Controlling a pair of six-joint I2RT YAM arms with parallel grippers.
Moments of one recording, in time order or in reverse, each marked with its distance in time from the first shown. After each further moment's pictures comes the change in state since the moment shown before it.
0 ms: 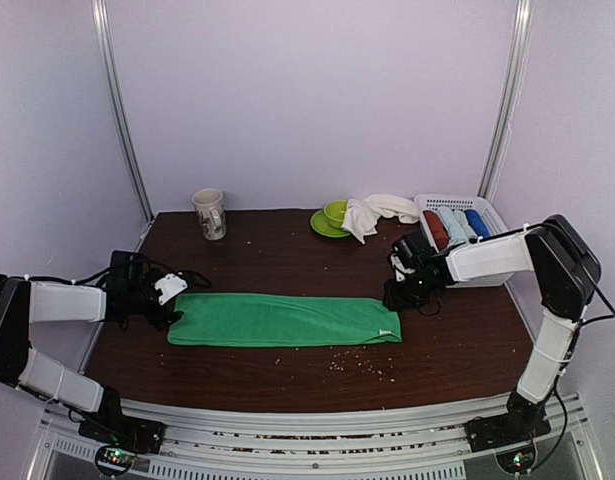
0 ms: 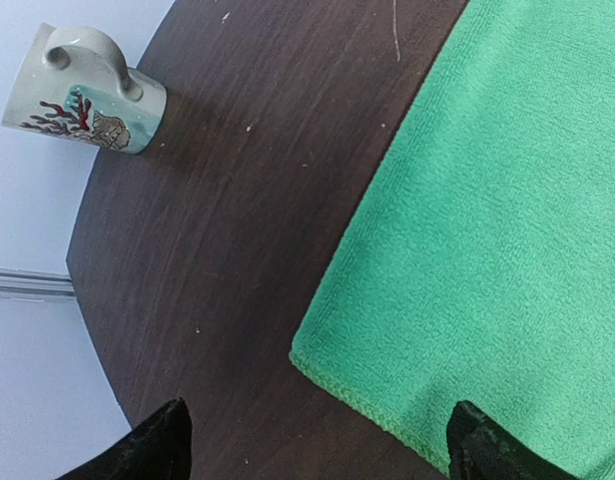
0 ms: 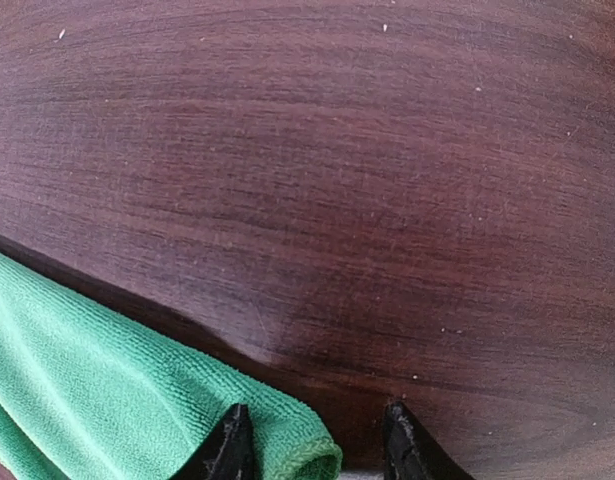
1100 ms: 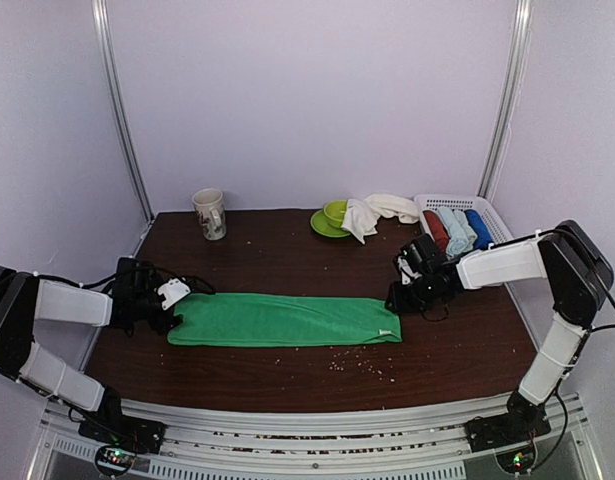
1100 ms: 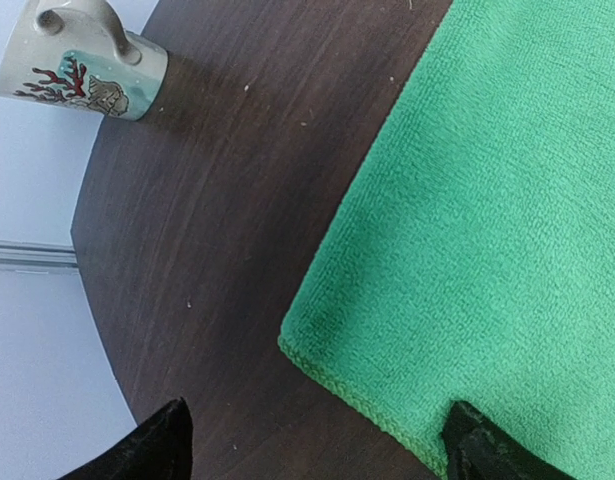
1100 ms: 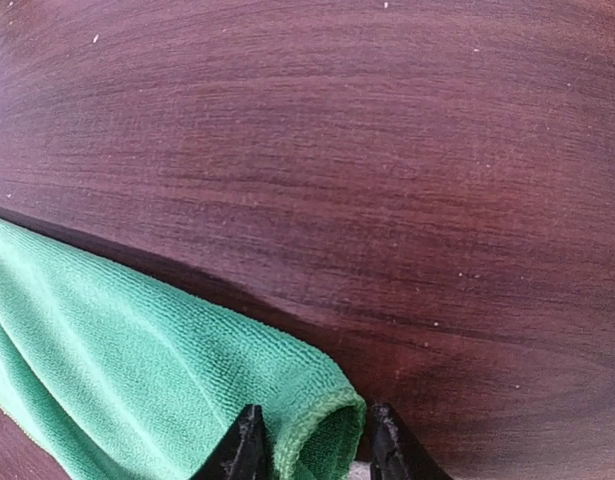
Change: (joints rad) left arm -0.044 0.048 -0.045 0.097 -0.140 -0.034; right arm -0.007 -0.082 -0.108 0.079 -0.087 0.068
